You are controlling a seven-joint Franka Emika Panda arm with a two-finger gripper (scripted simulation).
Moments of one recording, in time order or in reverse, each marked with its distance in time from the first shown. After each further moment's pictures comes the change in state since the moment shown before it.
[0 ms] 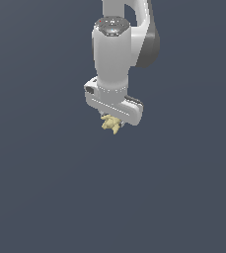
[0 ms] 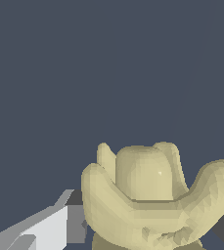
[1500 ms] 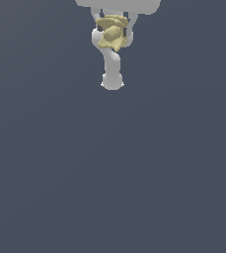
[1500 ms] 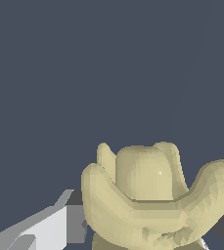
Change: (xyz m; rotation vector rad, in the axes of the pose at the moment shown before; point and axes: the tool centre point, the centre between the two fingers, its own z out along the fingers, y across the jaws) arm -0.063 0.037 -0.258 0.000 0.002 0.000
